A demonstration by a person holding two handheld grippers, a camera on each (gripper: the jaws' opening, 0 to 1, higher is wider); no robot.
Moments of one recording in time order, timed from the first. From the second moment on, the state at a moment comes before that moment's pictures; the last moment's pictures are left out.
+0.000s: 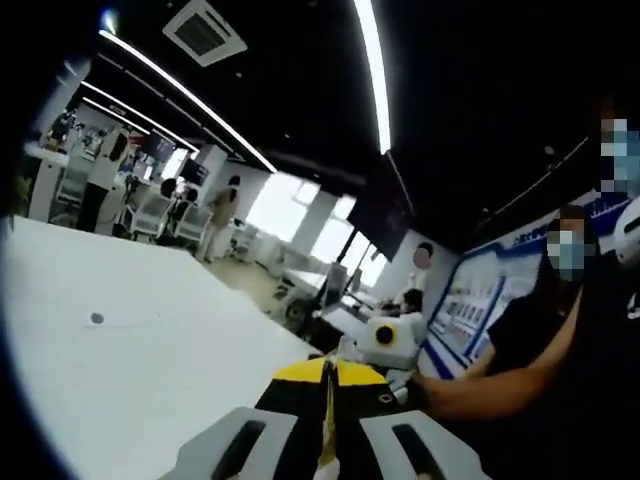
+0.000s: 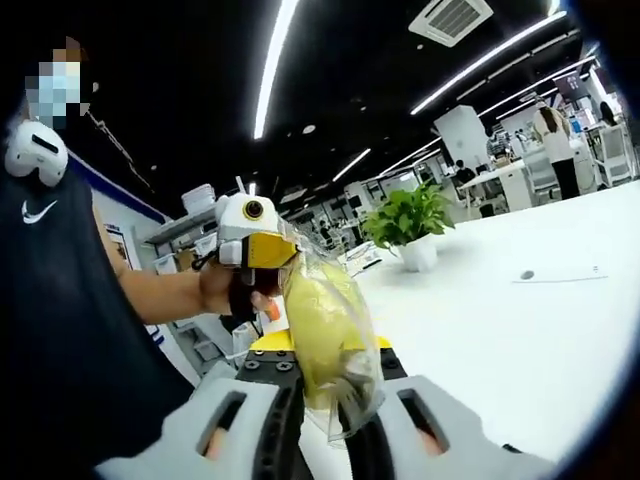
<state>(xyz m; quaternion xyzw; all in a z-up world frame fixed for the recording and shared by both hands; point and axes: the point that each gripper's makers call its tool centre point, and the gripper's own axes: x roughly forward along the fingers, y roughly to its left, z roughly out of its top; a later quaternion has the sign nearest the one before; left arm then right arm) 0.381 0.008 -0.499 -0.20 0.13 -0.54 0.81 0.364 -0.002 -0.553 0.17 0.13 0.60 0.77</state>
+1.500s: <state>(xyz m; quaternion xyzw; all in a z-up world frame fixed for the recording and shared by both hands) 0.386 0.016 -0.509 -0.13 0.11 -0.52 0.84 0.360 0.005 -0.564 0.21 0.21 0.60 0.74</state>
